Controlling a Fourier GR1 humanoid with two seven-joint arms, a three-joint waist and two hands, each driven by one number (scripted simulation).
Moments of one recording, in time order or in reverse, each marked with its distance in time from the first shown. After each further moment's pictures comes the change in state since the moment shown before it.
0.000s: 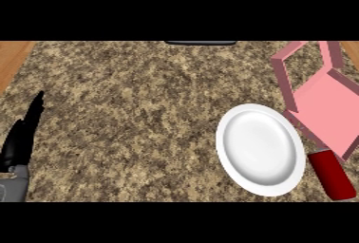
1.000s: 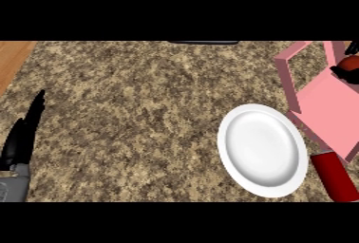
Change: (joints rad) left arm -0.013 -0.010 0.014 0.016 -0.016 -0.010 -0.022; right arm -0.325 0.311 0.131 0.229 0.109 -0.140 0.329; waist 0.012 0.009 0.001
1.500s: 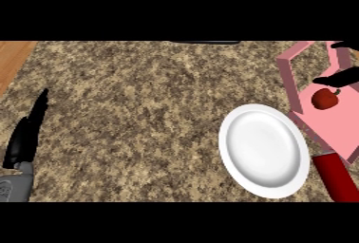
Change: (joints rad) left arm -0.014 -0.013 -0.001 0.018 -0.009 0.001 -0.011; right arm -0.046 0.058 -0.039 0.124 -0.024 -0.014 0.024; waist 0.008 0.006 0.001
